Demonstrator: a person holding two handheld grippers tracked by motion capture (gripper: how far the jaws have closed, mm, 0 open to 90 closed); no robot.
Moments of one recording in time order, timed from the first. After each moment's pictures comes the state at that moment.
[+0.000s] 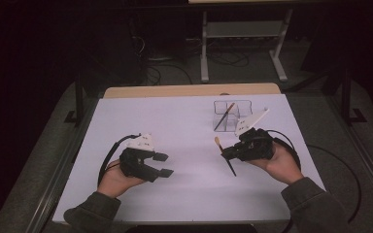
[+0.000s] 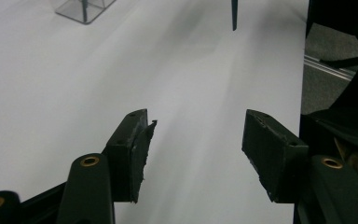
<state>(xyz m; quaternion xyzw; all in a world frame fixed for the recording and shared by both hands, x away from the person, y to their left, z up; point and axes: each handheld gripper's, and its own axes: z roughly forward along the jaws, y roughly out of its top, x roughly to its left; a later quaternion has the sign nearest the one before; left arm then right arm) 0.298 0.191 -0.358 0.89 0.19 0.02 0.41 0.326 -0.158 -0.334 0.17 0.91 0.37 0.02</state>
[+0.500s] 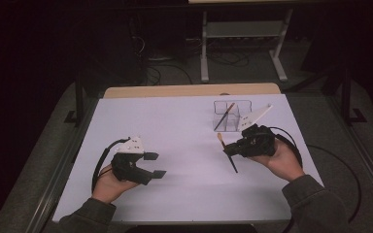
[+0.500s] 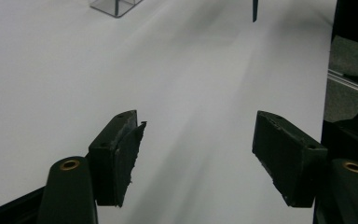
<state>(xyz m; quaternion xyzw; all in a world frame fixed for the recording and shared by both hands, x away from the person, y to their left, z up) 0.291 0.210 -0.369 0.87 0.22 0.06 0.43 0.333 -0.164 -0.333 0.19 0.91 0.37 0.02</state>
